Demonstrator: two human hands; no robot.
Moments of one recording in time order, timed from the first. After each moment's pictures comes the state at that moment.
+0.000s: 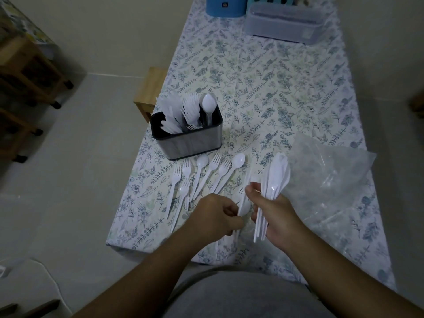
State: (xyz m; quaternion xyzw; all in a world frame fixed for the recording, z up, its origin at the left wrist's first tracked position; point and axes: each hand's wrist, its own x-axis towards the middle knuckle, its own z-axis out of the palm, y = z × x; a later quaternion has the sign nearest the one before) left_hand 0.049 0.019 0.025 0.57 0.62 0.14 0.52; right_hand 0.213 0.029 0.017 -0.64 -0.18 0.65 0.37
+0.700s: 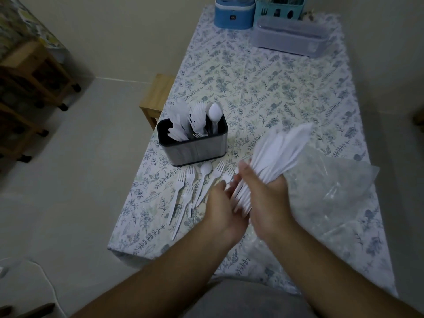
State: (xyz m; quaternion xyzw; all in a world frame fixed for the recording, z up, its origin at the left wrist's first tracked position) left_hand 0.089 0.044 0.061 -0.12 0.44 0.46 0.76; right_hand 0.164 0.054 0.077 -0.59 -0.24 0.58 0.51
